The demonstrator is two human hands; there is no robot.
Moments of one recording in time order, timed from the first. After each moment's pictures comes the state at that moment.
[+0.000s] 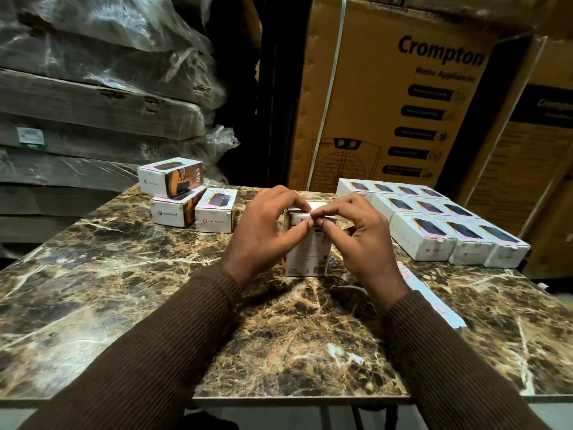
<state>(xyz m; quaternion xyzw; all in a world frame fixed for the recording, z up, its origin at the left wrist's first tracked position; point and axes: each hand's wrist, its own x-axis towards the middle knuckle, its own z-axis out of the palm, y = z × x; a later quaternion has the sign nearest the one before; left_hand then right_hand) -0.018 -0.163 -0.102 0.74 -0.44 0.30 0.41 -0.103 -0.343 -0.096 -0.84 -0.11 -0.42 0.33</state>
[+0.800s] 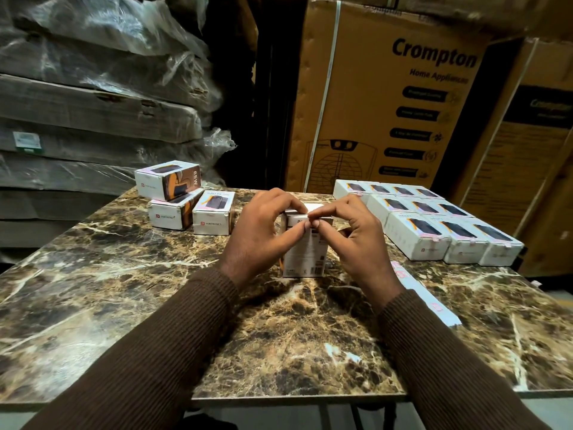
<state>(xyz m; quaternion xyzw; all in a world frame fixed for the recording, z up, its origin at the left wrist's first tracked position) -0.018 -0.162 -0.103 0.74 -0.44 0.29 0.41 -0.103 -0.342 -0.098 -0.83 -0.10 -0.40 0.37</state>
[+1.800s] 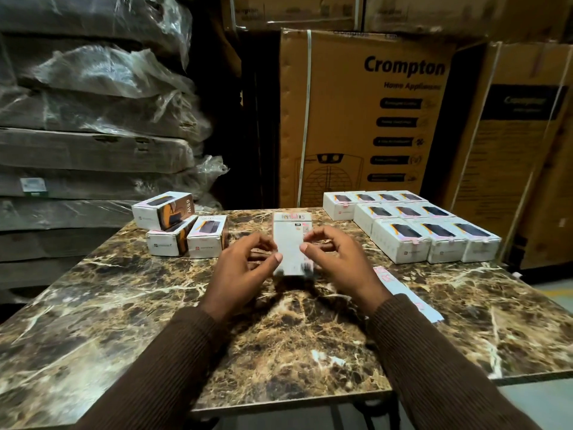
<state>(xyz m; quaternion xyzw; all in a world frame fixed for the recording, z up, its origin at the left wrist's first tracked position) -0.037 -0.144 -0.123 0.77 -0.36 0.12 0.52 -0.115 -0.355 -0.109 -0.82 -0.02 -0.28 0.50</state>
